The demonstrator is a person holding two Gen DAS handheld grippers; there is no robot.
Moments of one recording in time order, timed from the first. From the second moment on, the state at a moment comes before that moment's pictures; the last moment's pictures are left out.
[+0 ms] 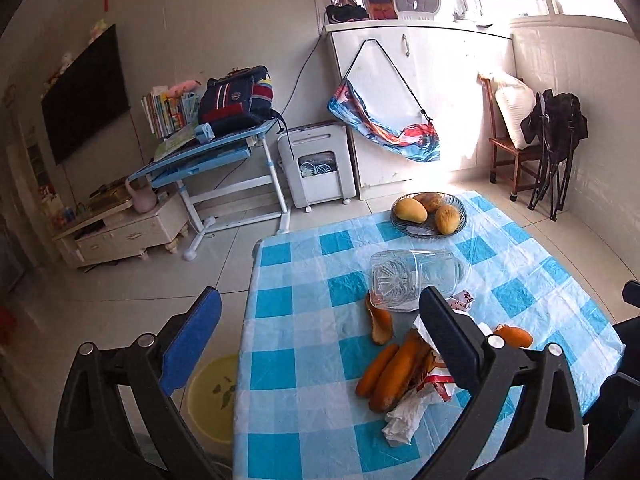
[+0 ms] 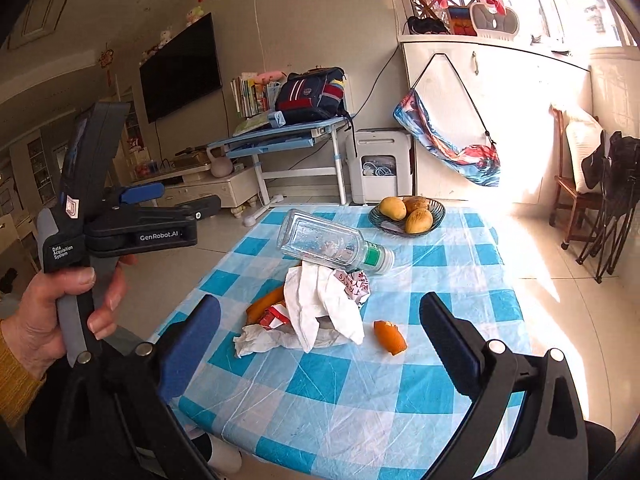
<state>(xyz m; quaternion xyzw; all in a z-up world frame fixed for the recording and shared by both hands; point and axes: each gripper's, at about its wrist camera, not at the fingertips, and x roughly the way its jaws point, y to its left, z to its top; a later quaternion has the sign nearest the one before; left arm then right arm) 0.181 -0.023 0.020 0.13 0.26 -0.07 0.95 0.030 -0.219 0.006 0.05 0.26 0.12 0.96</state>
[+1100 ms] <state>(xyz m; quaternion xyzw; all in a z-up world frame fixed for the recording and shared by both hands) 0.176 0.030 -0.052 0.00 0.36 -0.05 0.93 0.036 -0.190 -0.034 0.02 0.30 0.13 0.94</state>
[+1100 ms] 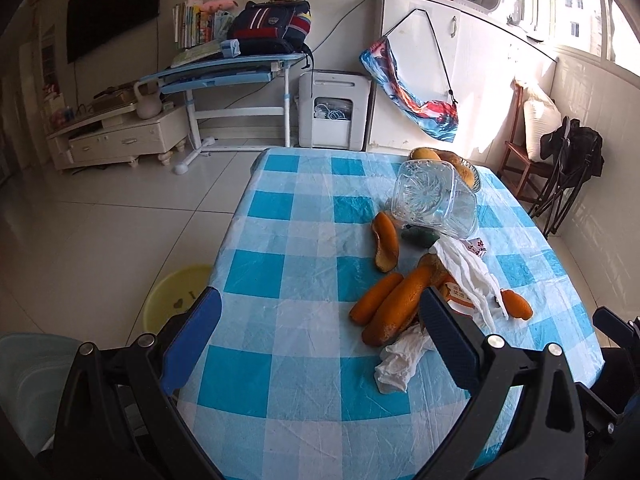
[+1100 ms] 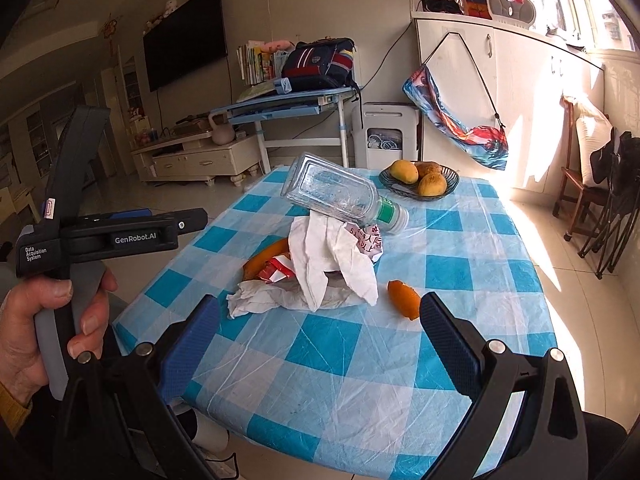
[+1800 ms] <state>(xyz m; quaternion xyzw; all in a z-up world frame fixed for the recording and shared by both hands) 0.194 0.034 -0.075 -0.02 0.40 -0.04 0.91 0.145 -0.182 -0.070 0.06 0.37 0.17 0.91</state>
